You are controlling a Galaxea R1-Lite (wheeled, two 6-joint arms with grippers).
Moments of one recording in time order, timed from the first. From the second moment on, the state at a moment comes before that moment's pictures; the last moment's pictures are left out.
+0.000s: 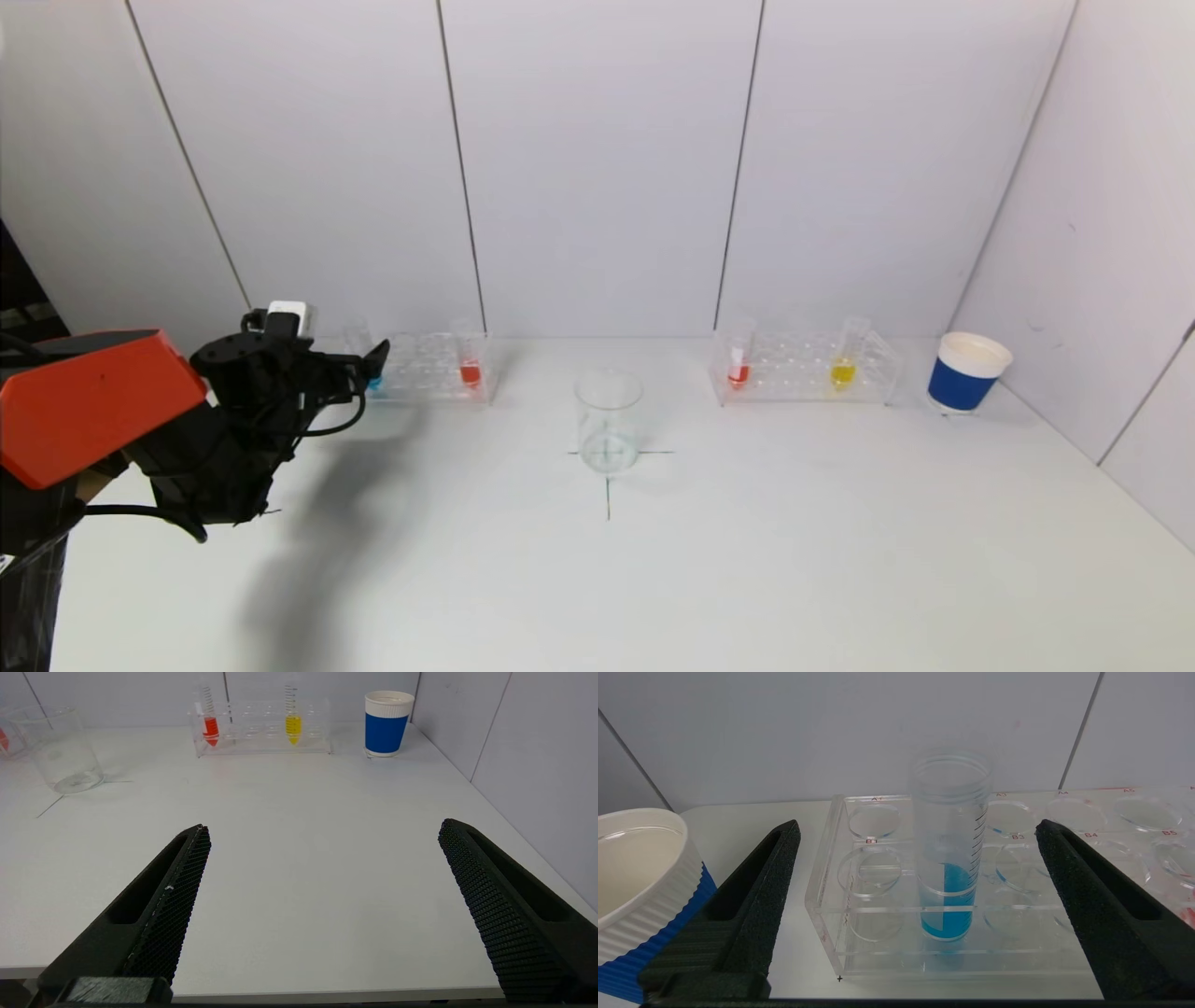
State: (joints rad) left arm 0.08 2.35 -0.93 -1.42 -0.09 0.04; right arm 0.00 0.00 0.00 0.00 -0.02 0.03
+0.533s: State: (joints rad) left arm 0.08 2.37 -0.96 -1.42 -0.10 0.04; right arm 0.00 0.00 0.00 0.00 -0.02 0.03
